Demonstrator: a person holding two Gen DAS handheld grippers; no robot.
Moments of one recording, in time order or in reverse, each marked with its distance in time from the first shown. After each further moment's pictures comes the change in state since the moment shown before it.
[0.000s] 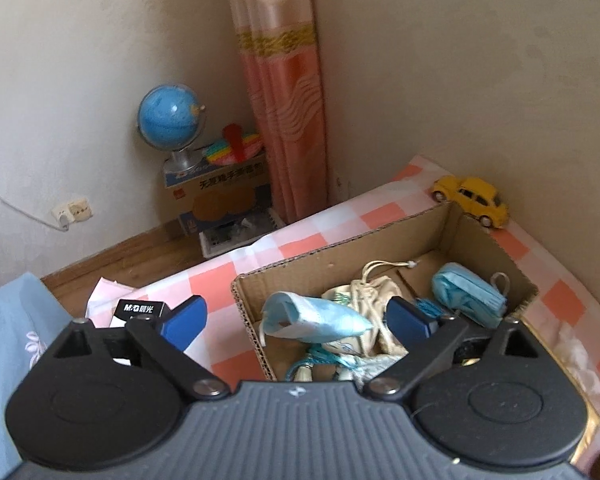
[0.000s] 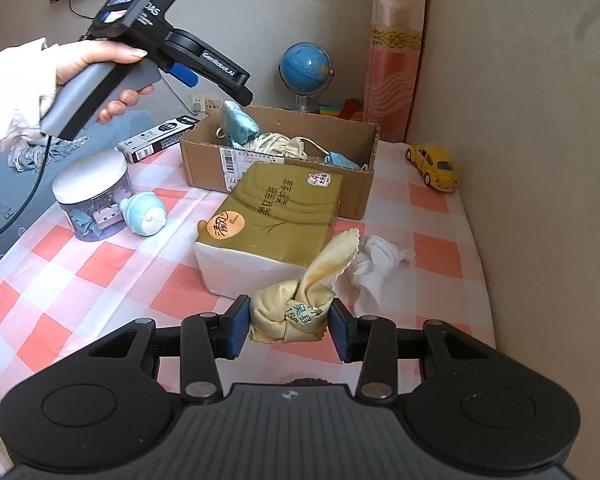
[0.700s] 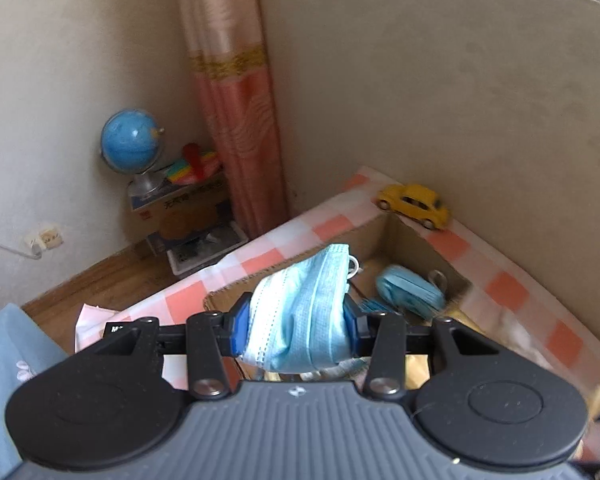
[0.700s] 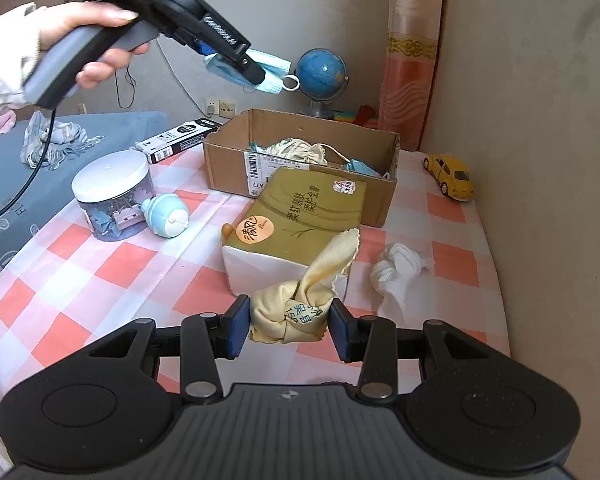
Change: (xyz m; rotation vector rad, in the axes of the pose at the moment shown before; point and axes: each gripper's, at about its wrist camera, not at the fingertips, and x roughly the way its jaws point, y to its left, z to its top) left arm -0.030 -0.009 0.017 0.066 -0.002 -0.096; right arm 0.000 0.012 -0.002 -0.019 -0.005 0.022
